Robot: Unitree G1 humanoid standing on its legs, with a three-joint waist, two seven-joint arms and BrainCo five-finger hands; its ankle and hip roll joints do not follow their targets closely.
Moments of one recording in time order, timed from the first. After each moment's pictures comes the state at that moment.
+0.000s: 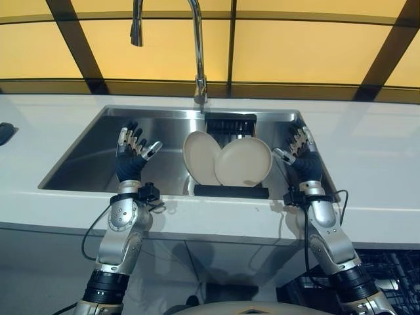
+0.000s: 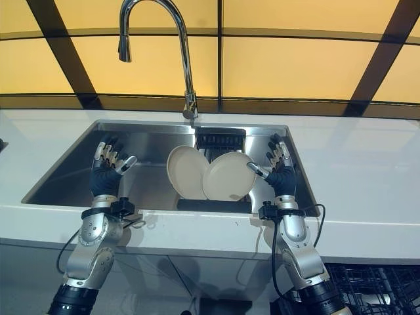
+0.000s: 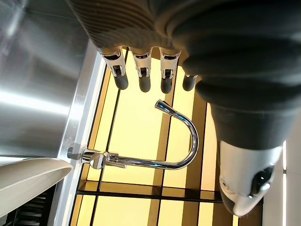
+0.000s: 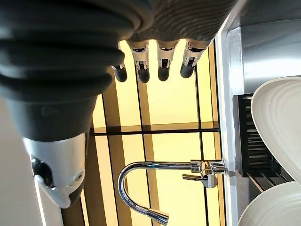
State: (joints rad) left arm -0.06 0.32 -0.06 -0.13 -0.45 -0.14 0.30; right arm -0.08 -0.36 0.20 -0.11 0.37 -0.21 -0.27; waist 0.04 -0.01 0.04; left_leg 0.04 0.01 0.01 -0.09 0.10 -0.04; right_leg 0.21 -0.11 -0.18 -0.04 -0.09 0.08
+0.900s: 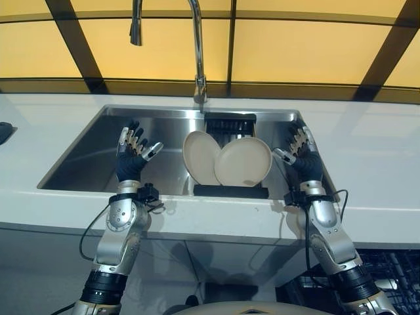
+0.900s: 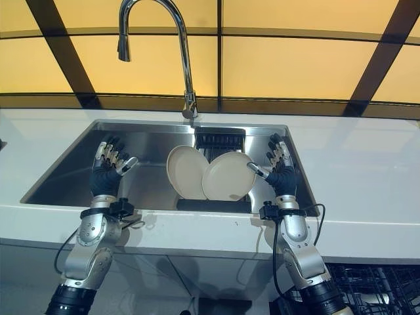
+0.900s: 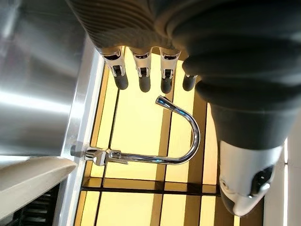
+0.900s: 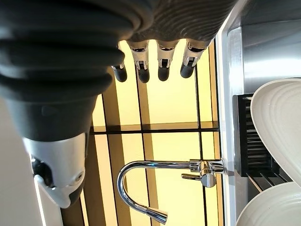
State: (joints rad) left arm -0.06 0.37 -0.06 -0.13 -0.36 -0.12 0.26; right arm -0.08 -0.37 0.20 -0.11 0.39 -0.21 -0.25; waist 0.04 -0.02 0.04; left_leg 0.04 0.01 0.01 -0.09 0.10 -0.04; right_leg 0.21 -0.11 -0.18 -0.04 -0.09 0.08
